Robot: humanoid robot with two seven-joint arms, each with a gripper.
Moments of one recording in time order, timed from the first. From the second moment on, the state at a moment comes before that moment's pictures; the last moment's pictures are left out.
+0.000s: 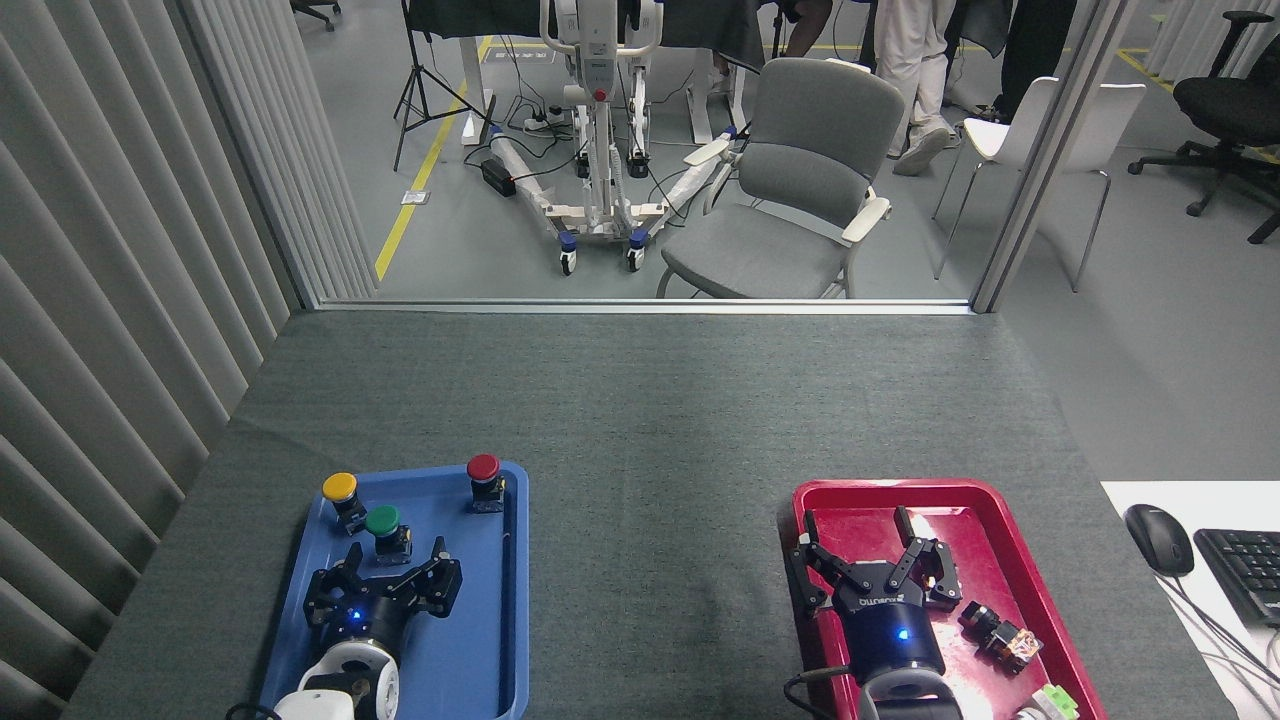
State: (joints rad) left arm -0.30 0.12 -0.15 -0.99 -1.30 0.13 0.03; right arm -0.10 -0.02 0.15 -1.35 1.48 0.12 -0.15
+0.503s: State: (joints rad) left arm -0.41 0.14 -0.14 -0.80 -1.22 0.14 0.06; right arm -0.10 -0.02 0.15 -1.35 1.48 0.12 -0.14
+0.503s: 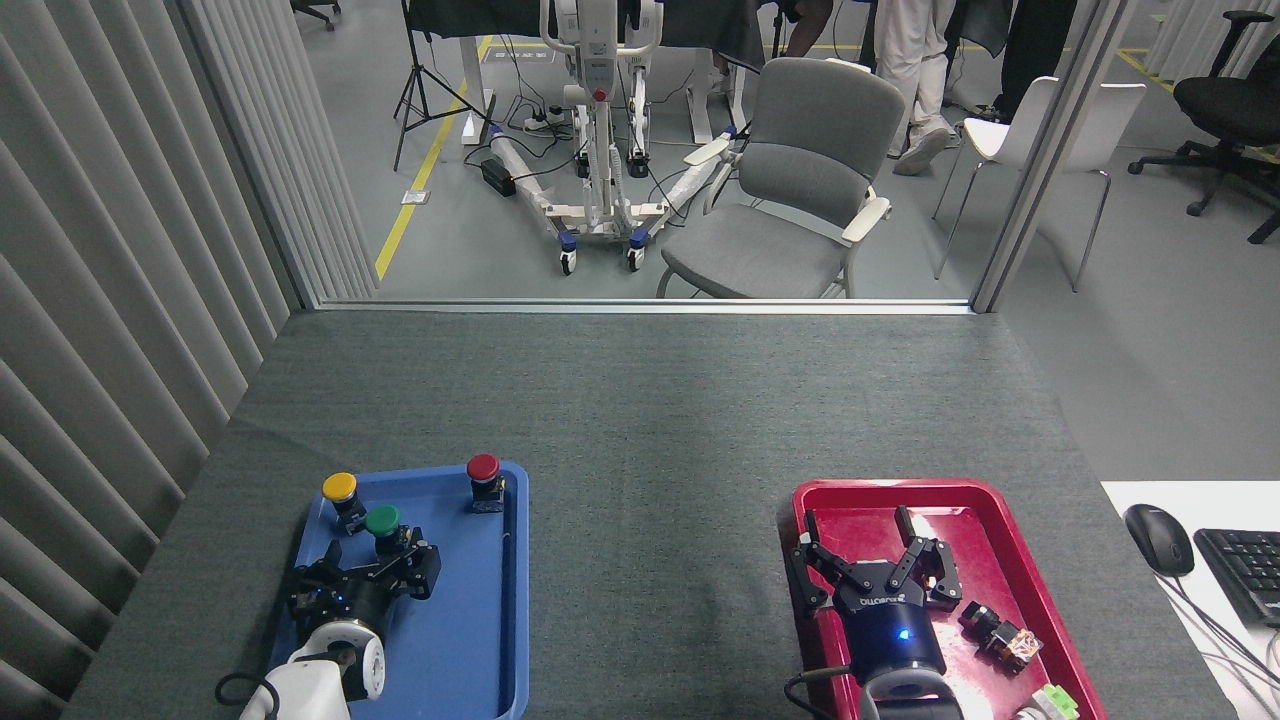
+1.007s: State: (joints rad) left arm -0.44 0.14 -0.14 -0.76 -1.20 0.11 0.07; right arm -0.10 -0.01 0.15 -1.35 1.48 0.13 -0.15
